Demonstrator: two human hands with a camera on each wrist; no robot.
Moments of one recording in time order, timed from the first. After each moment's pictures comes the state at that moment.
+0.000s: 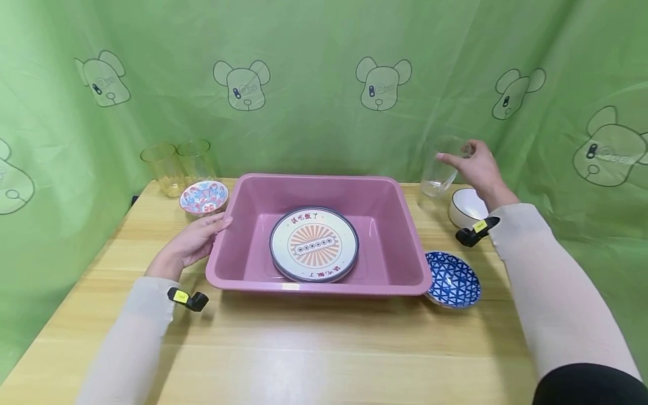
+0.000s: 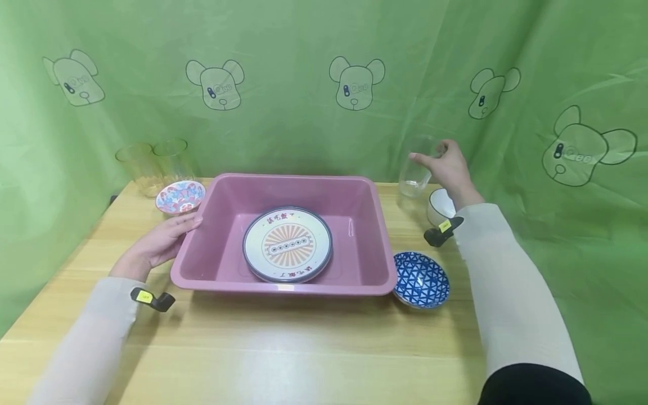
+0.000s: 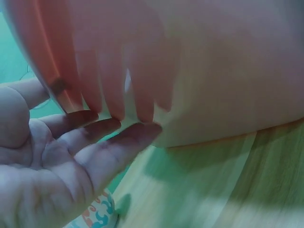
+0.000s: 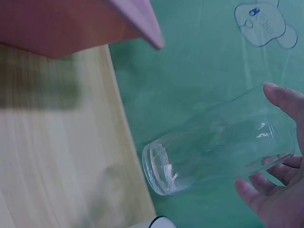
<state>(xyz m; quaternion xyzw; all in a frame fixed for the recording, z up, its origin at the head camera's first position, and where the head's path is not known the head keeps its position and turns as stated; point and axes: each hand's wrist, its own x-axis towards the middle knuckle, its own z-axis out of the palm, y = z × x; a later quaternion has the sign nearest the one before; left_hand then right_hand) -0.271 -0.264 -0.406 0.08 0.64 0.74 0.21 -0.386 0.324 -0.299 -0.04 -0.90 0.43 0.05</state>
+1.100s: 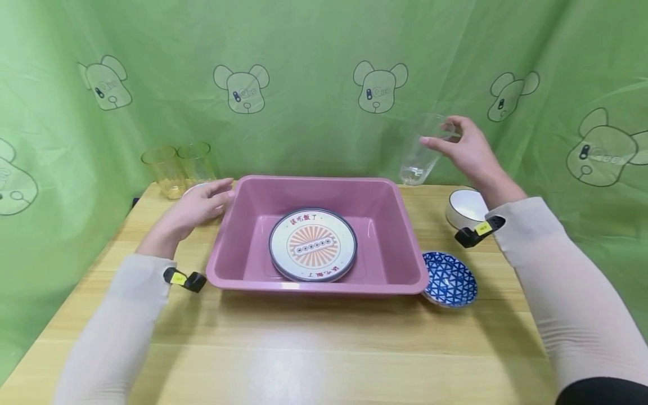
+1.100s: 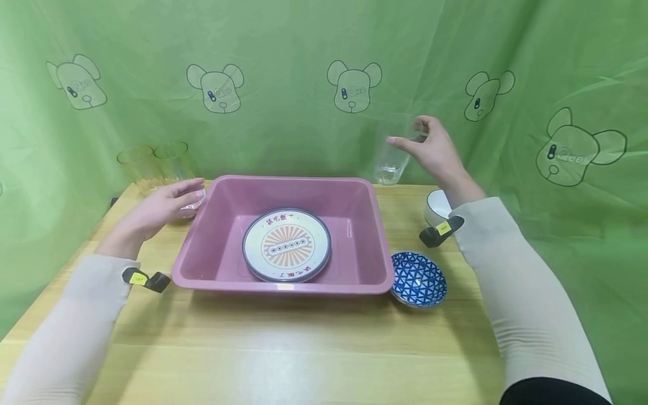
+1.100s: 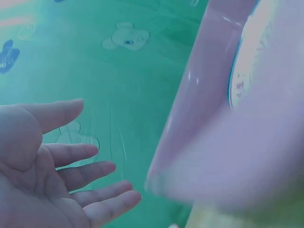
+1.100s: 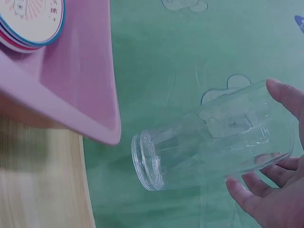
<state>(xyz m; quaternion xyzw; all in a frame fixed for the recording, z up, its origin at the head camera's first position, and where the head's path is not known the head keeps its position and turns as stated) -0.272 -0.242 -0.320 0.10 0.84 0.53 0.09 -0.347 0.272 -0.236 0.02 -0.89 0.46 0.04</state>
